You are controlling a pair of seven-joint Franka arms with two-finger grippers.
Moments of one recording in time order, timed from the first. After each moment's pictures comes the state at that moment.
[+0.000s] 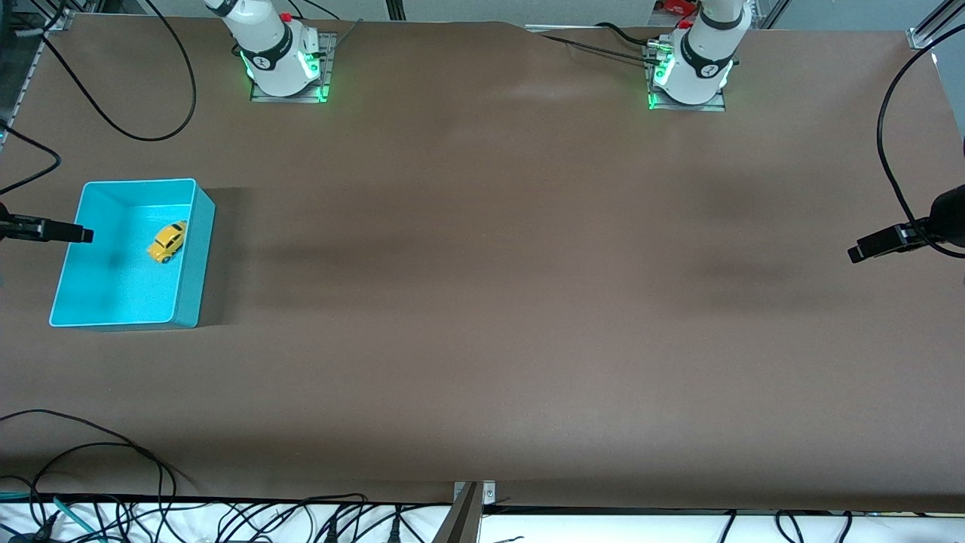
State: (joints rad) left arm 0.28 0.23 -0.18 -1.46 -0.03 1.63 -0.13; right arm 0.01 0.32 -0.26 -1.42 0.06 1.56 -0.16
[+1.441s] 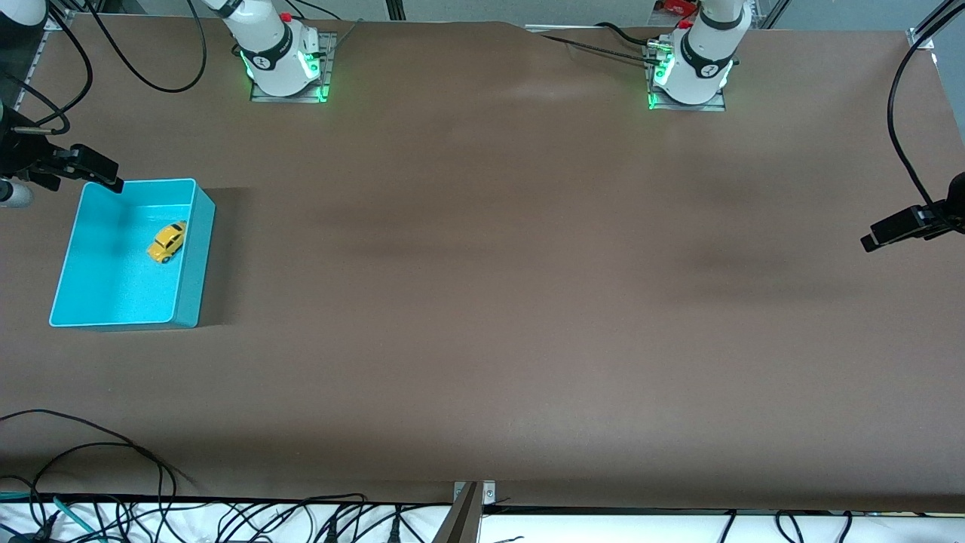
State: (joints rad) left arm 0.28 0.18 -0.18 -1.45 -0.03 1.62 -0.13; right arm 0.01 -0.04 -0.09 -1.75 -0.03 1.68 -0.06
